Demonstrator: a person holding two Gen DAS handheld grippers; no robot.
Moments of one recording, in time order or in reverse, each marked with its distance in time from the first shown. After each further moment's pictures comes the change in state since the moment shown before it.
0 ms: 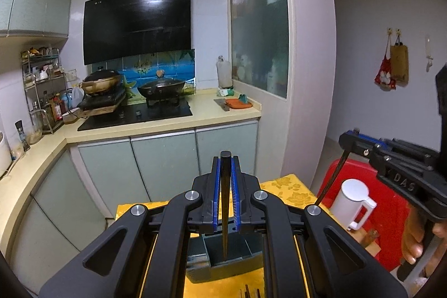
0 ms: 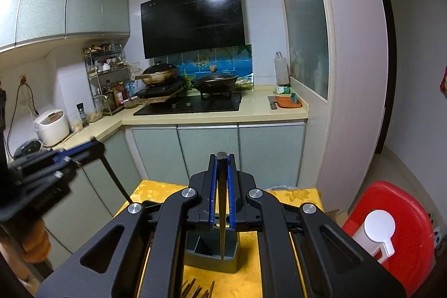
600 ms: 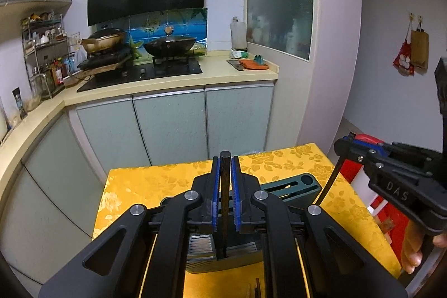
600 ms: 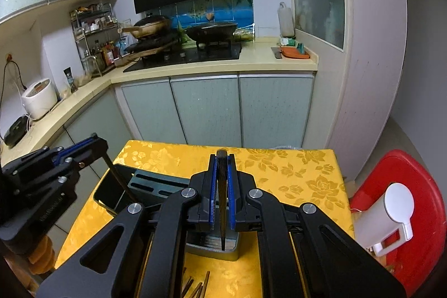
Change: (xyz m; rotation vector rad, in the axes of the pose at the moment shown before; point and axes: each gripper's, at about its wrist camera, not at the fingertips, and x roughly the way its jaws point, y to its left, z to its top) left arm 0.079 0.020 -0.057 -0.065 0.158 0.040; right arm 0.096 0.001 -0.052 0.009 0.222 0.007
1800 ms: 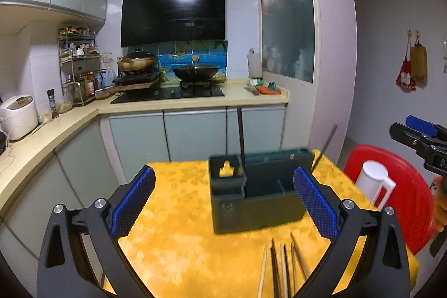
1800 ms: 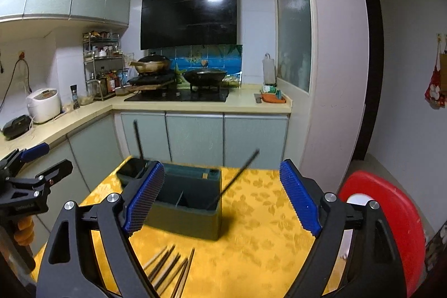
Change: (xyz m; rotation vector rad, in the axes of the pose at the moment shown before) left arm -0.133 0.024 -0.090 -0.017 -0.172 0.087; right arm -0.139 0.002 -0.083 -0.066 -0.251 -0.083
